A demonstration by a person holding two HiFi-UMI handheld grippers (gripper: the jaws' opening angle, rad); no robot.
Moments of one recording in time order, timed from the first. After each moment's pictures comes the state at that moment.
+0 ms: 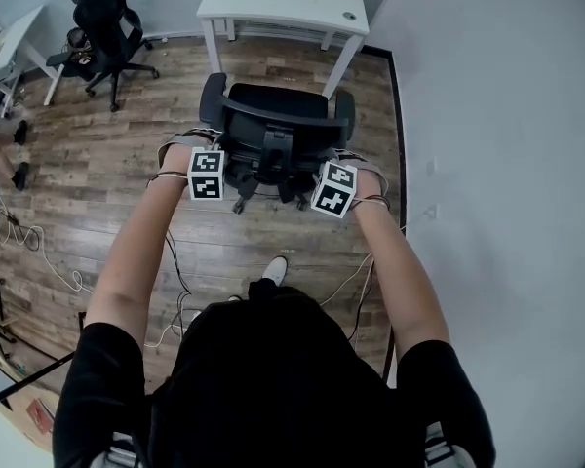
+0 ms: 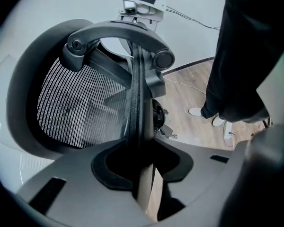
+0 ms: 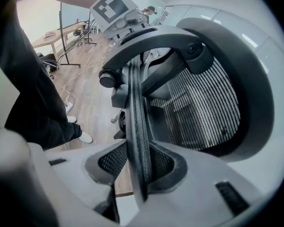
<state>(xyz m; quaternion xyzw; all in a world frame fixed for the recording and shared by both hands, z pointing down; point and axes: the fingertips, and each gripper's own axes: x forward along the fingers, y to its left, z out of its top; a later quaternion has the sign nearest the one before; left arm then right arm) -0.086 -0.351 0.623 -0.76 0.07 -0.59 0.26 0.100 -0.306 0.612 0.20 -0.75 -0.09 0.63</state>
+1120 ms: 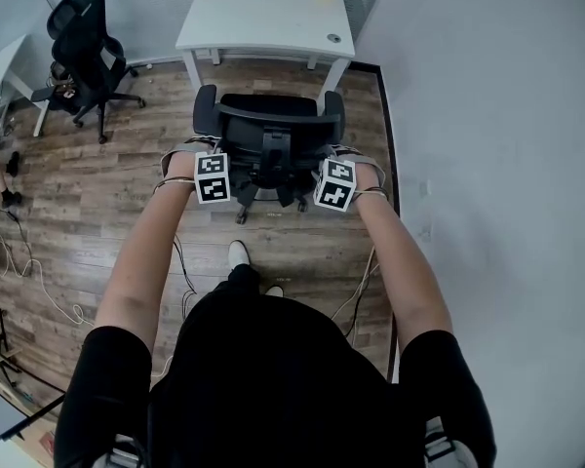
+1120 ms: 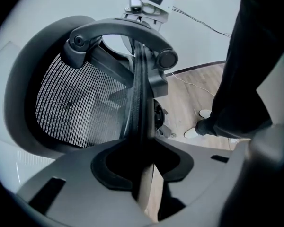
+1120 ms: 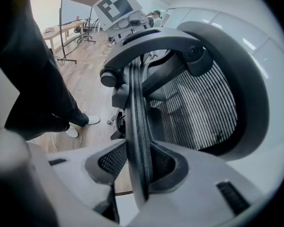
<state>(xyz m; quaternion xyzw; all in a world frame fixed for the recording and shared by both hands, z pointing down) -0.039 -0.488 0.623 -0.76 0.09 -0.60 0.23 0.151 -0.451 0.611 0.19 -0.75 -0.13 0.63</state>
